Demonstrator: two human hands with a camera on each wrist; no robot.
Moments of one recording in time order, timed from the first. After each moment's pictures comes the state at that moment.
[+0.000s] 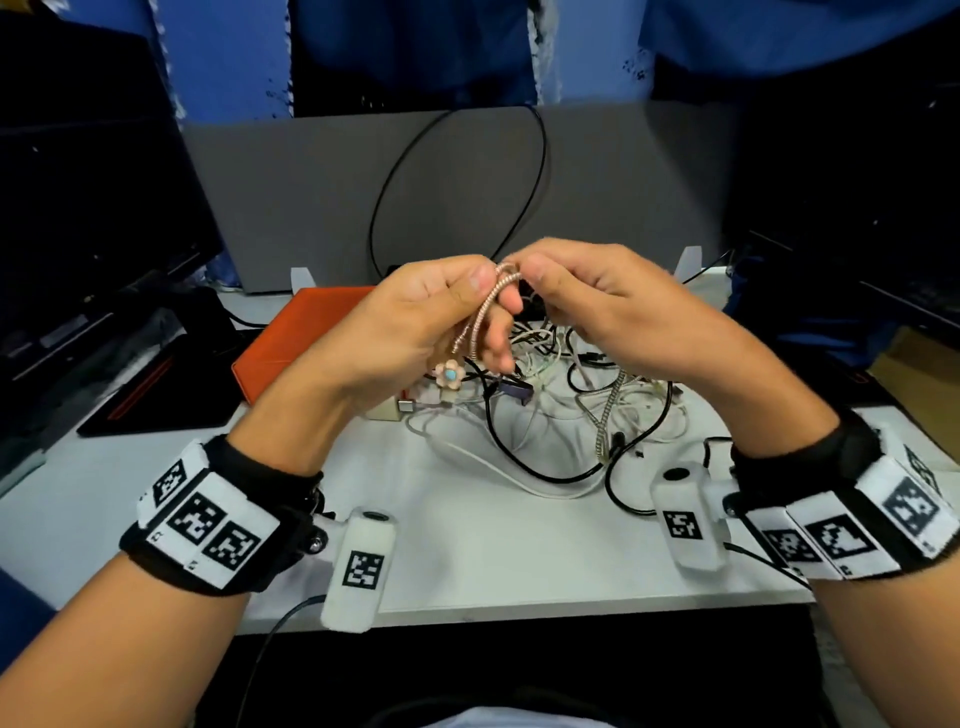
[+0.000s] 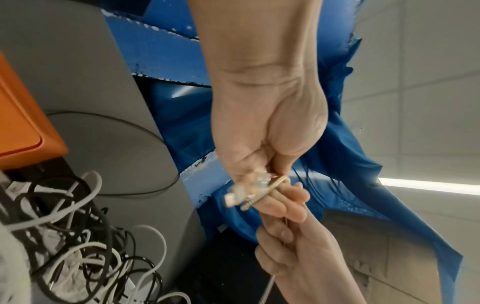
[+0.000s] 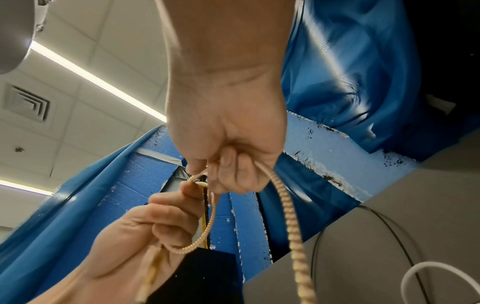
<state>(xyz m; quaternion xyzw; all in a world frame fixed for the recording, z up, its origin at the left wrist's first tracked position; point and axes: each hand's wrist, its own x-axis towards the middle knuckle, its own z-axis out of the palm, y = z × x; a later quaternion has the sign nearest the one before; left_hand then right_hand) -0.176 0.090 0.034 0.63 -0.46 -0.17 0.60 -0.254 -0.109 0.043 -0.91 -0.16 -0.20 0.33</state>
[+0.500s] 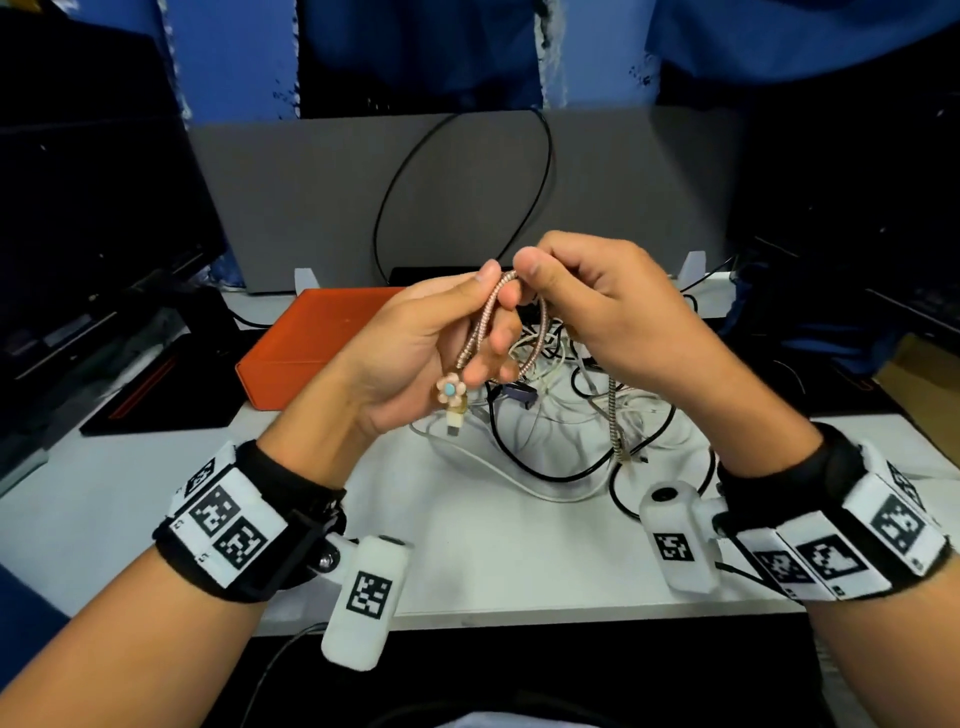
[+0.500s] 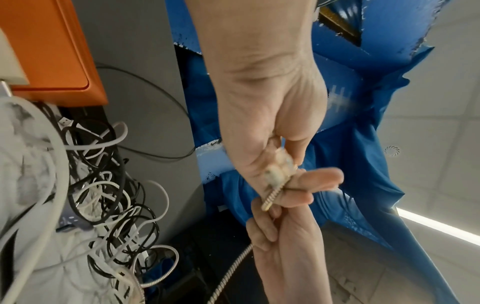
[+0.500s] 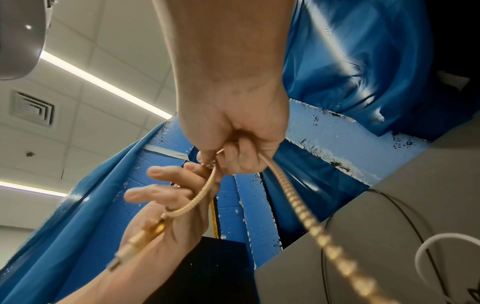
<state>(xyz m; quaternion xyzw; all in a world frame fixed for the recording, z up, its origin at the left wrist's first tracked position) -0.182 0.085 0.028 0.50 -0.39 -0.32 0.71 -0.256 -0.088 0.042 -0.88 -0.13 -0.29 0.36</state>
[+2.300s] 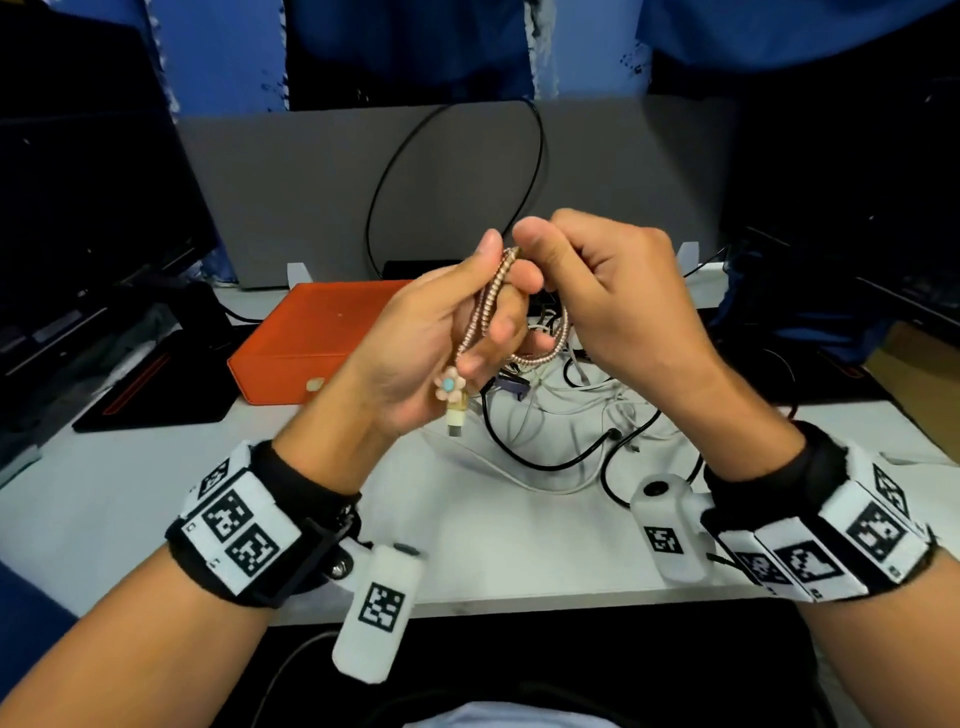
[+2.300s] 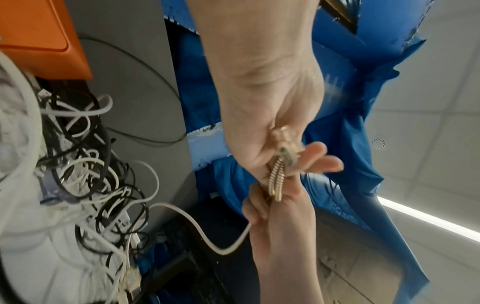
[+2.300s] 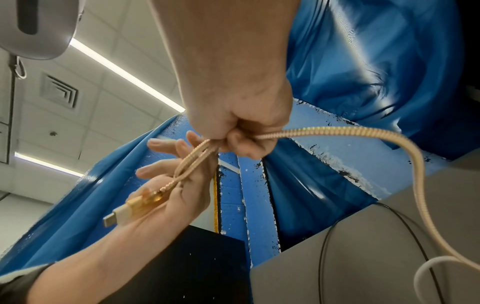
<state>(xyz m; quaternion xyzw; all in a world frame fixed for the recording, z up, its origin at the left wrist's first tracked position) -0.202 0.070 0.028 0.45 -0.38 -0.31 0.74 -0.261 -0.083 0.037 -0.84 -0.09 -0.40 0.36</state>
